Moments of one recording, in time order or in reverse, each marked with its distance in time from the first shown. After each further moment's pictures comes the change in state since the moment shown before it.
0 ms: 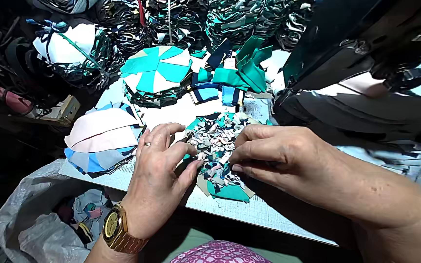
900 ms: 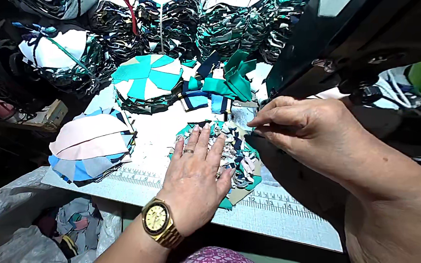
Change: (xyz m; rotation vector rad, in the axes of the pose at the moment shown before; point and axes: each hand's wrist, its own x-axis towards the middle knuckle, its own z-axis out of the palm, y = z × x) left_hand 0.024 0.037 0.049 0.260 -0.371 -0.001; right_hand -0.009 0.025 -0.033 -0.189 0.187 0.226
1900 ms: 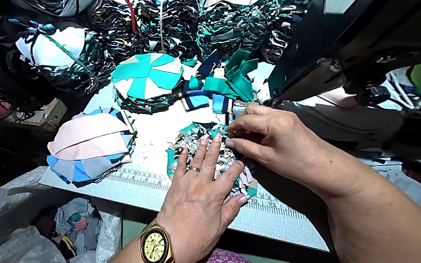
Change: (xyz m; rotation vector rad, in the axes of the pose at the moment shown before) left_hand -0.026 0.007 0.012 -0.087 0.109 0.100; right_hand 0.011 -0.009 0.031 0.040 -0.059 0.007
